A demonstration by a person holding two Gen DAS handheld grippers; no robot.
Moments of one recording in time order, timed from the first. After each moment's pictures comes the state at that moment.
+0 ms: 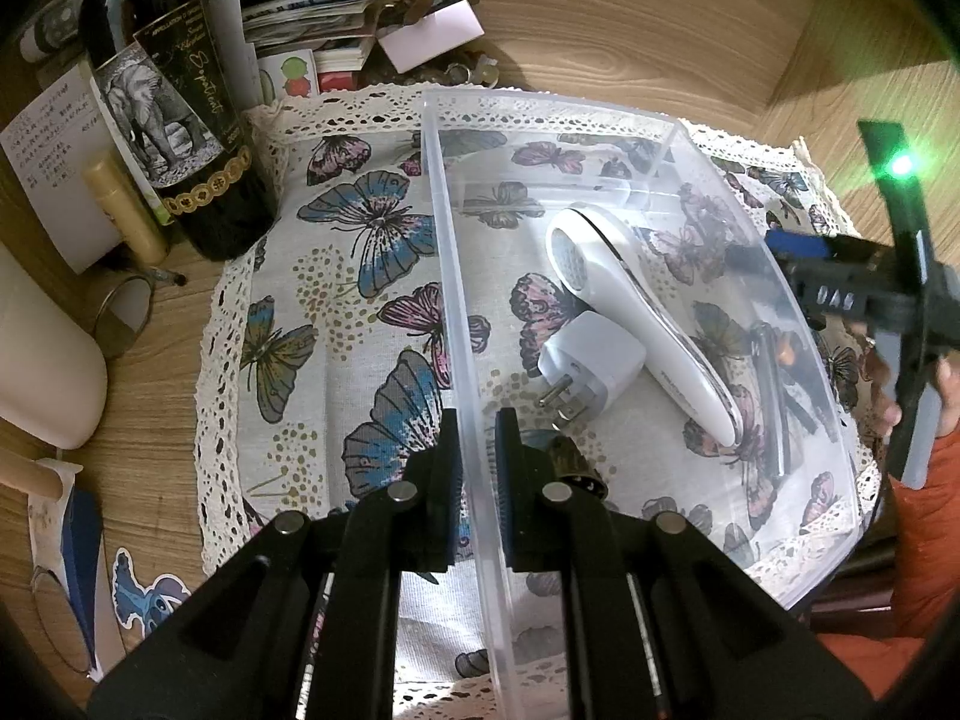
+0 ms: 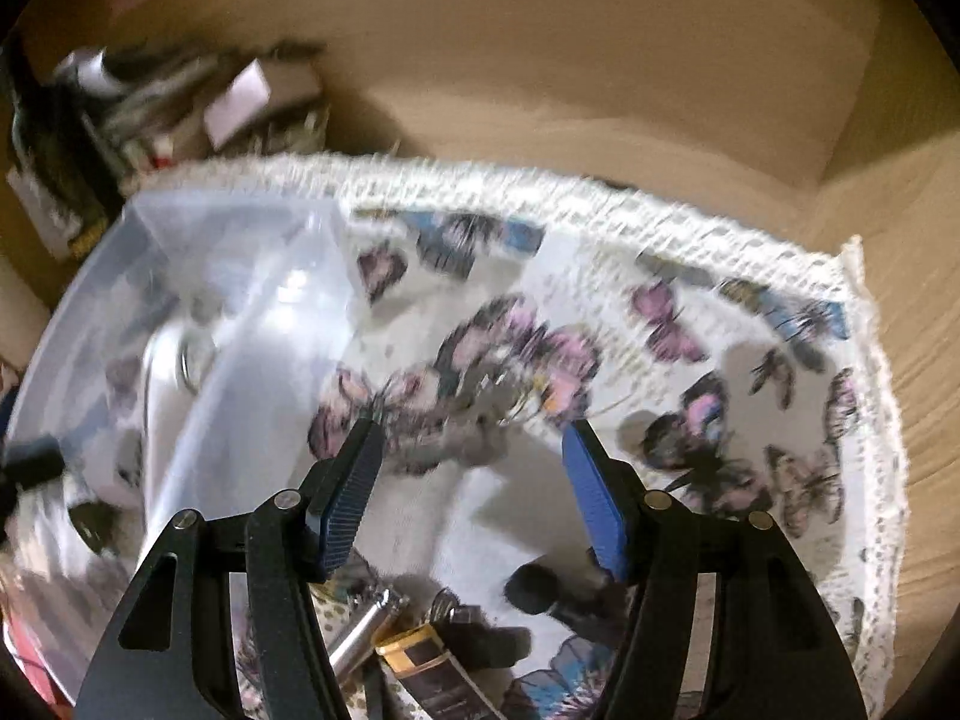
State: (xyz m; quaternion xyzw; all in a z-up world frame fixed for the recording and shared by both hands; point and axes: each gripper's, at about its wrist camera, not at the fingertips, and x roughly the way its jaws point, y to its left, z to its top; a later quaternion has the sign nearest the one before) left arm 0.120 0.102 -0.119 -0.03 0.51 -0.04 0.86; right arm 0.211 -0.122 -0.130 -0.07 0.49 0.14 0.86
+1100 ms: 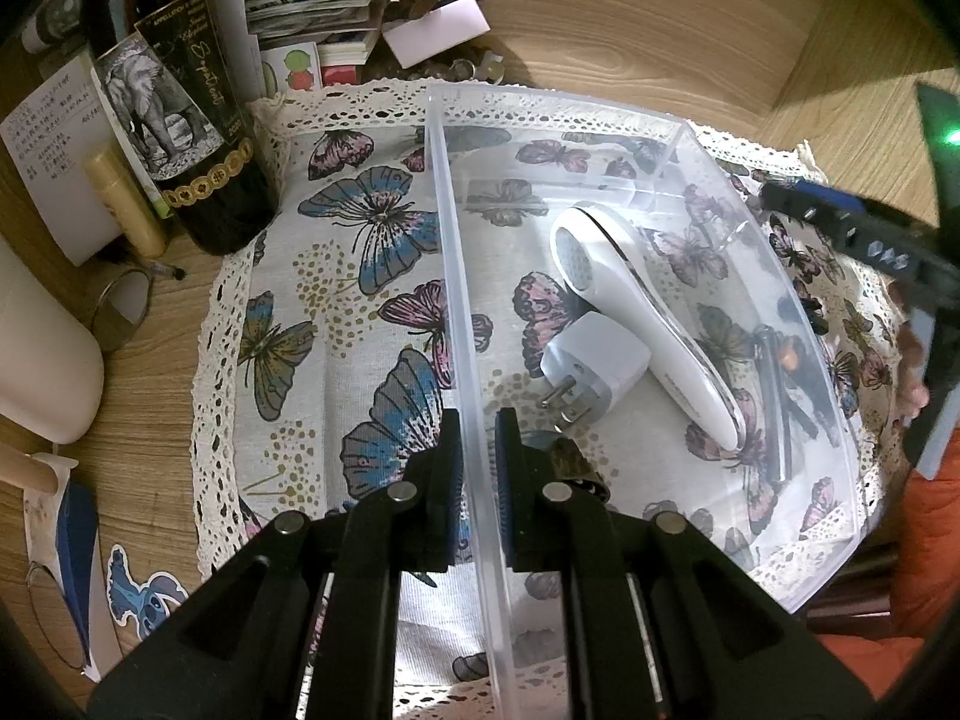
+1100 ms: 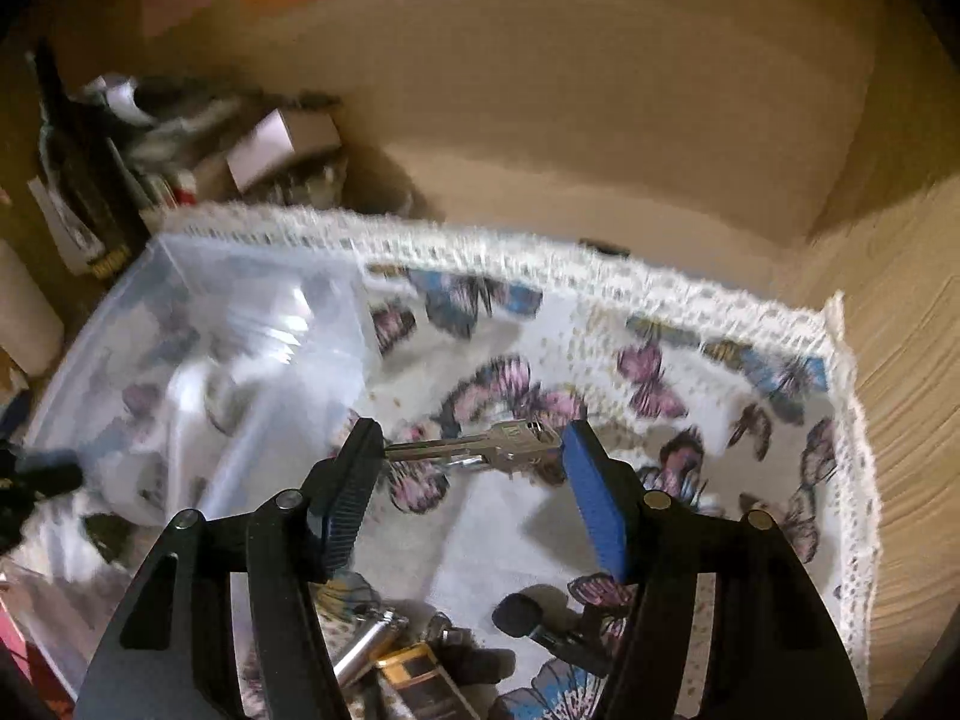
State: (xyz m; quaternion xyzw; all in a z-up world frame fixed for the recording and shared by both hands) left arm 0.122 0.108 -0.121 -0.04 0.51 -0.04 0.86; right arm 0.196 -0.133 -0.084 -0.07 0.42 0.15 0.89
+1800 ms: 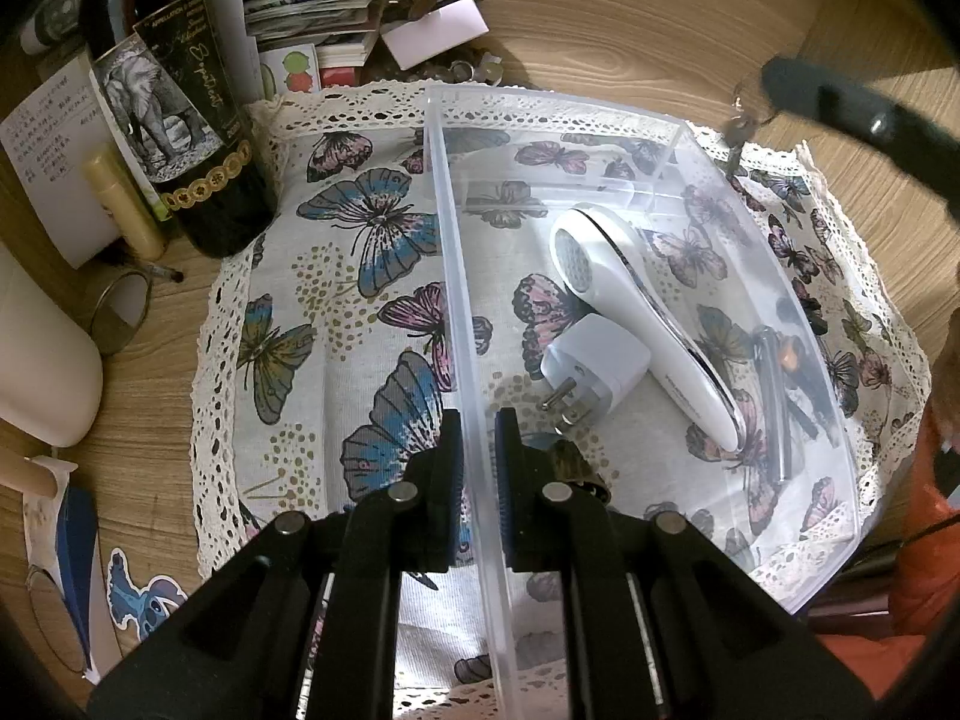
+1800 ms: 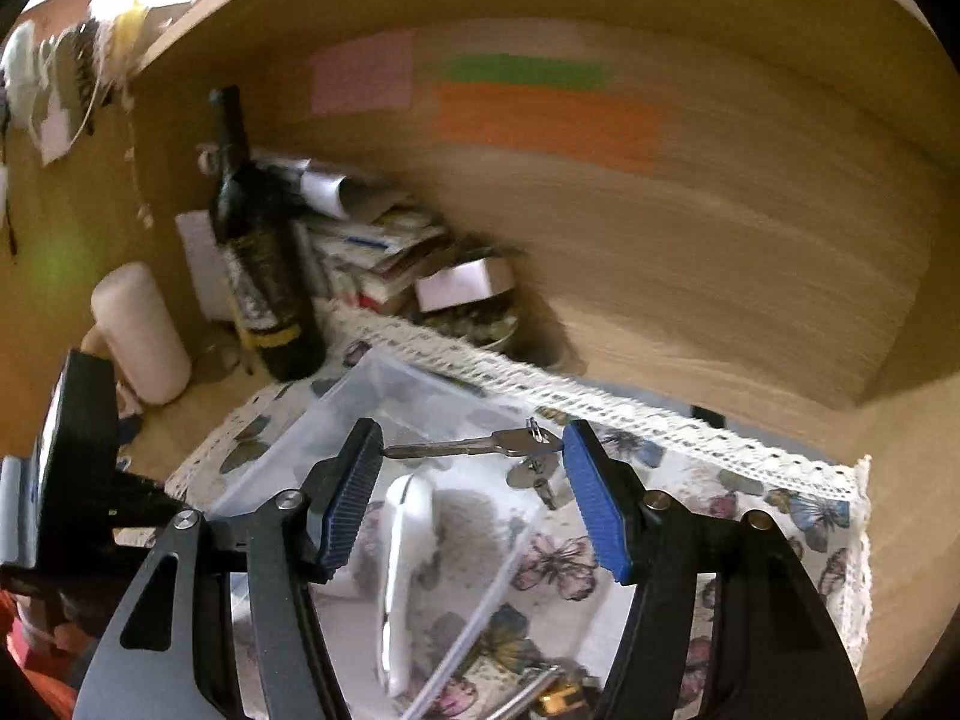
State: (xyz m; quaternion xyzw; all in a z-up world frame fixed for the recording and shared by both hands) left arm 0.123 0.106 -0.122 -0.04 0.51 -0.04 0.86; right arm 0.162 -0.043 -0.023 -0.10 0.32 0.26 0.91
